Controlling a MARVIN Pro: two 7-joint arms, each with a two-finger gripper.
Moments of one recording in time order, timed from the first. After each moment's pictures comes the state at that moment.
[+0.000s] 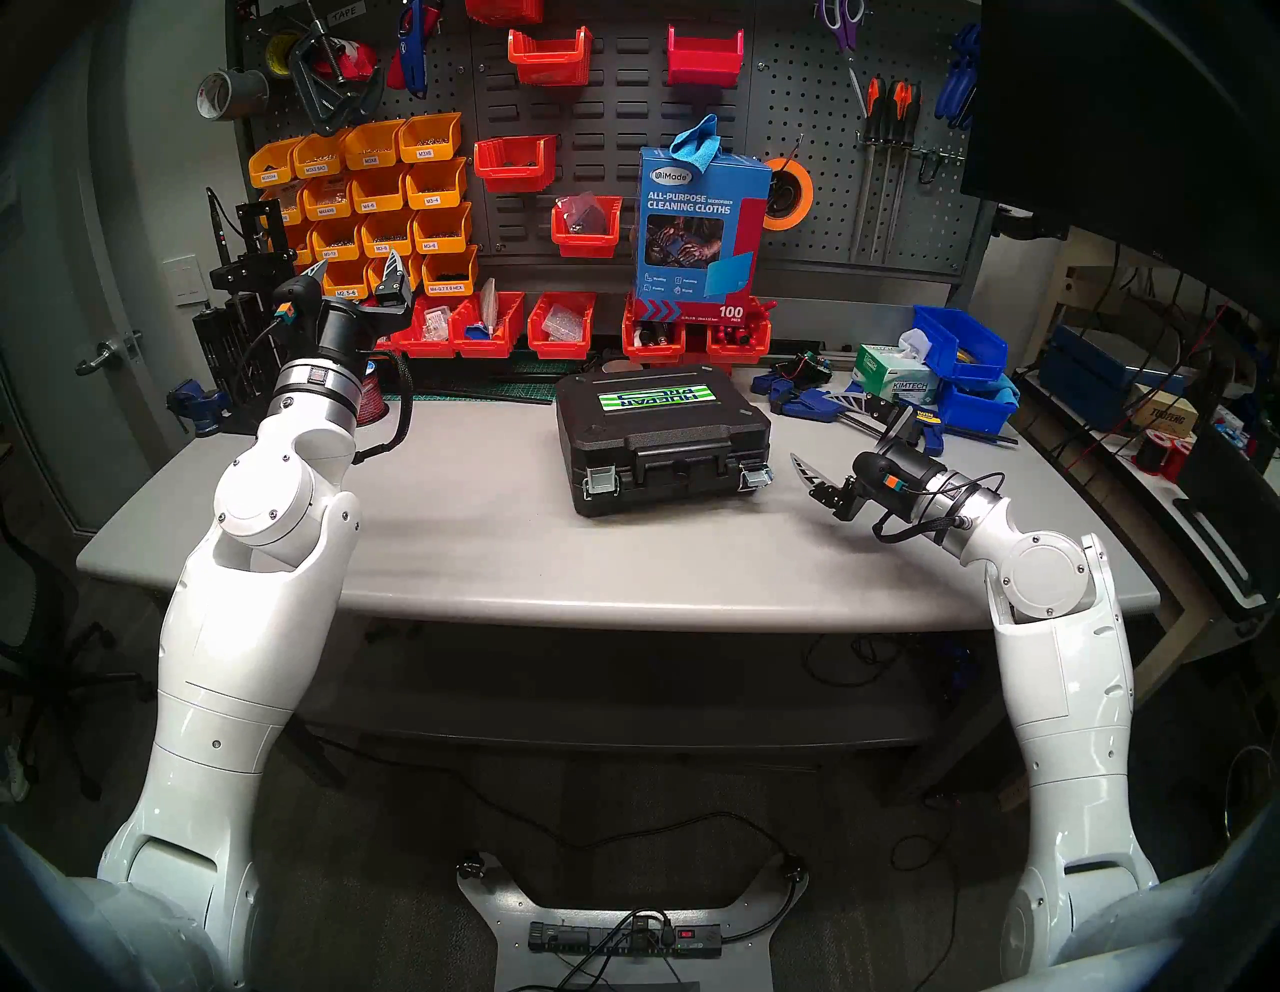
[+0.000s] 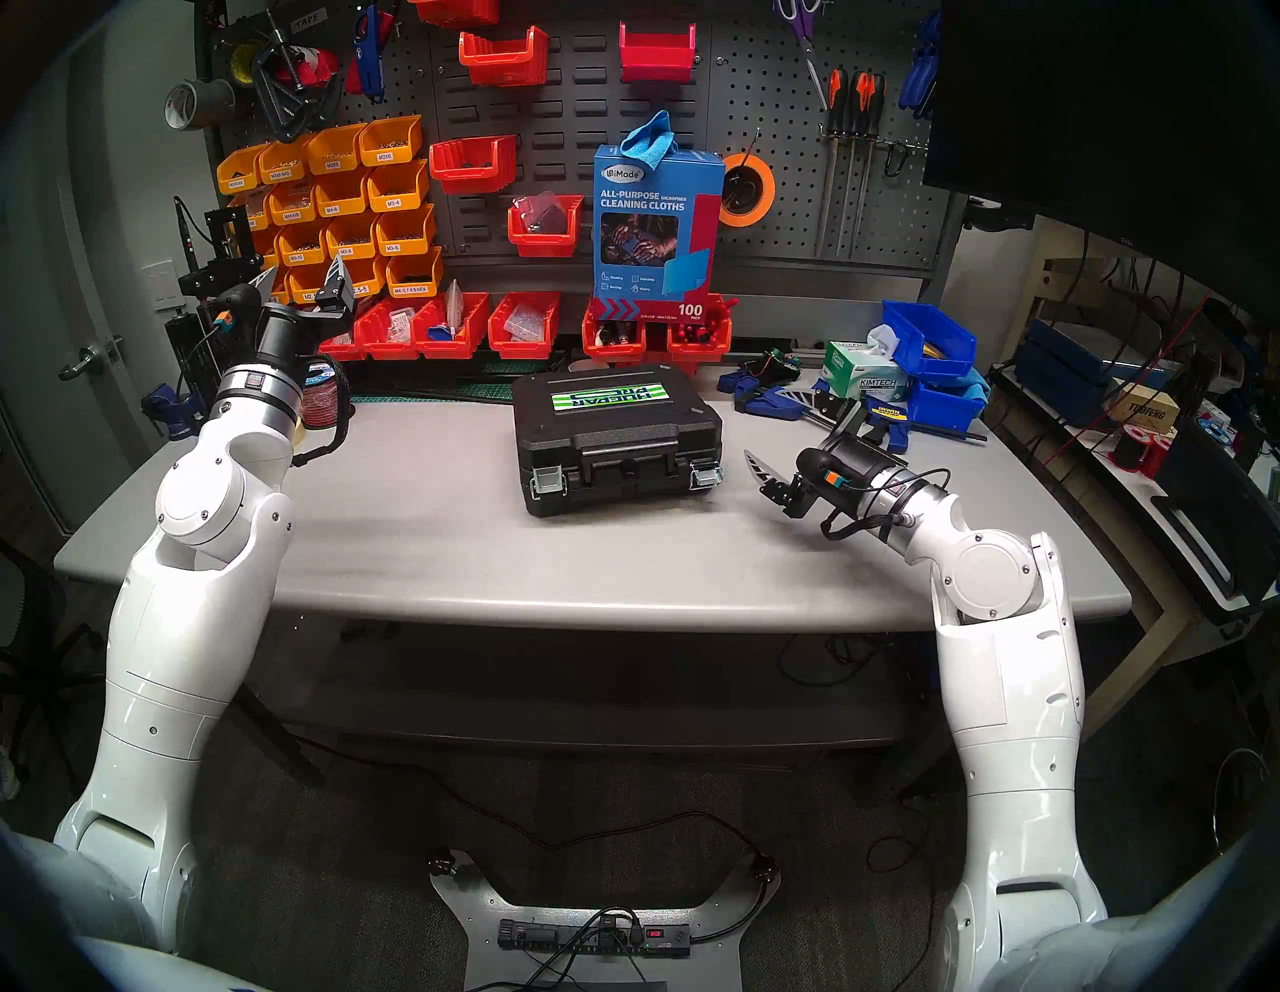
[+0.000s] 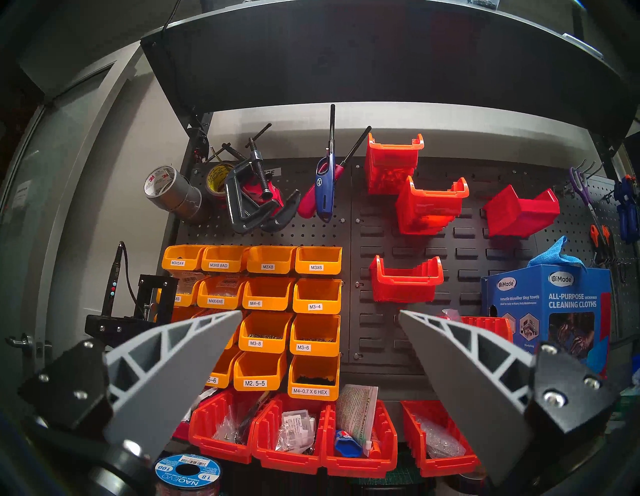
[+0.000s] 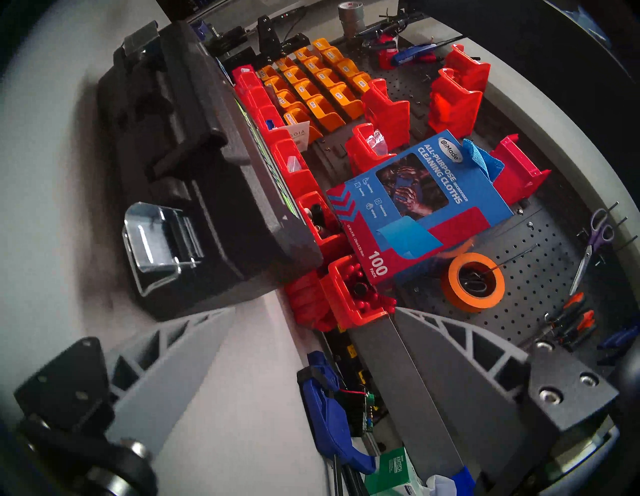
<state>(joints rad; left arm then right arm) 1.33 -1.12 -1.56 -1.79 -0.44 -0.06 0.20 -1.39 -1.25 1.82 -1.62 -0.50 -0.51 0.69</state>
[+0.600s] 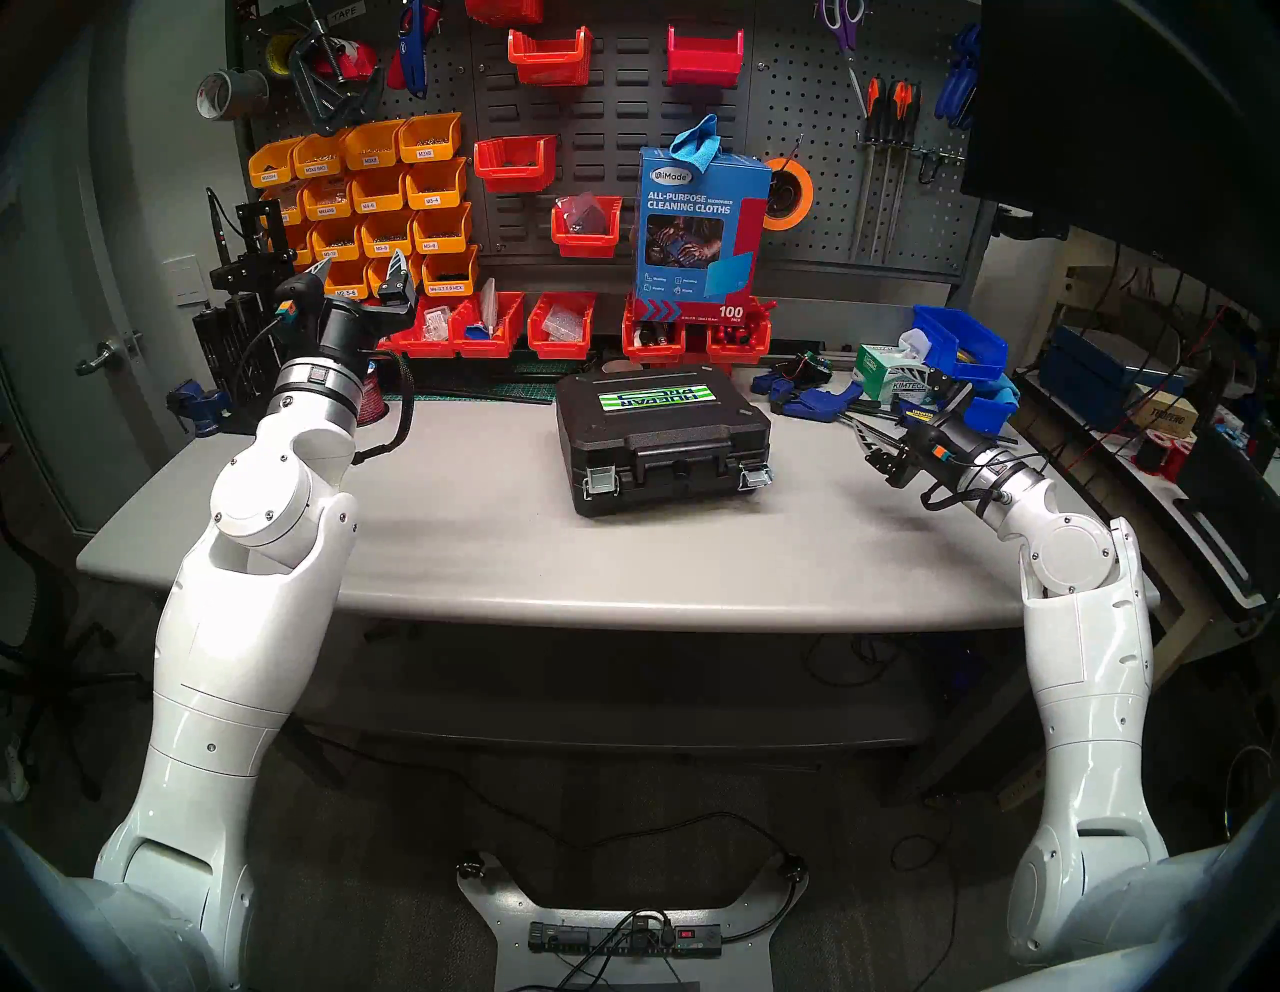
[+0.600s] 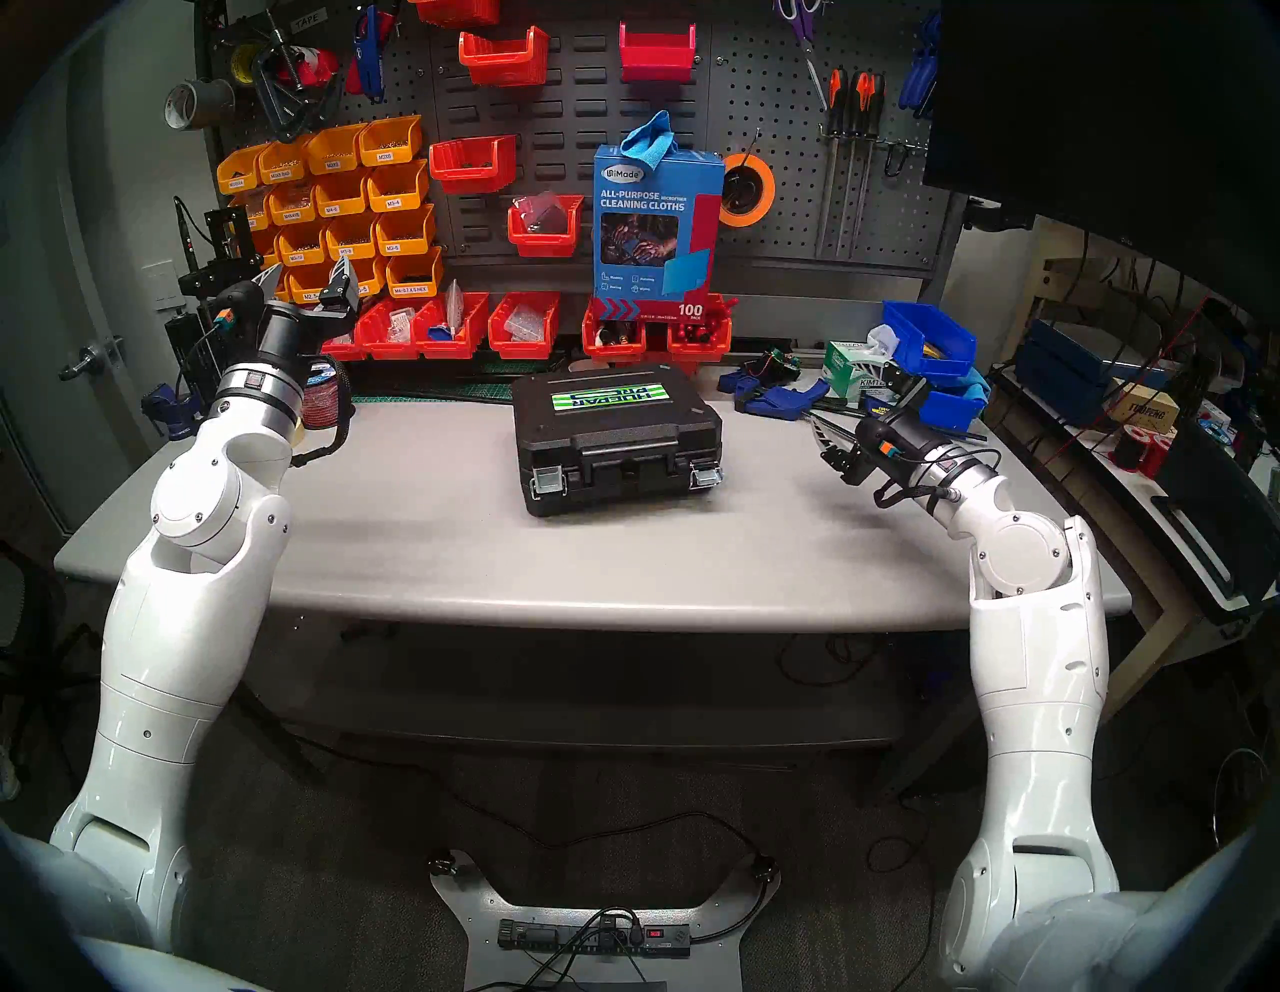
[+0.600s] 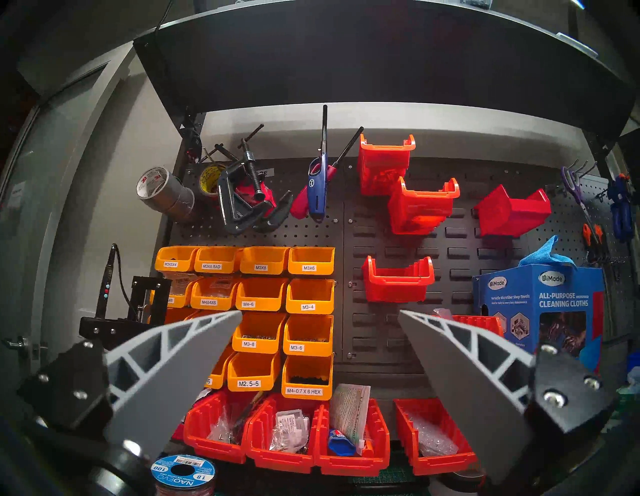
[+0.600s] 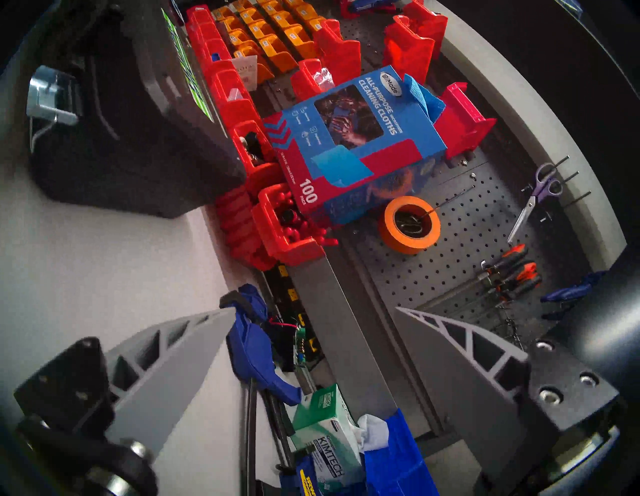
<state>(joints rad) 1.36 -1.09 -1.56 -1.82 -0.47 -0.08 0.13 -1.29 -1.22 1.91 -1.48 -0.62 -0.54 0.57</state>
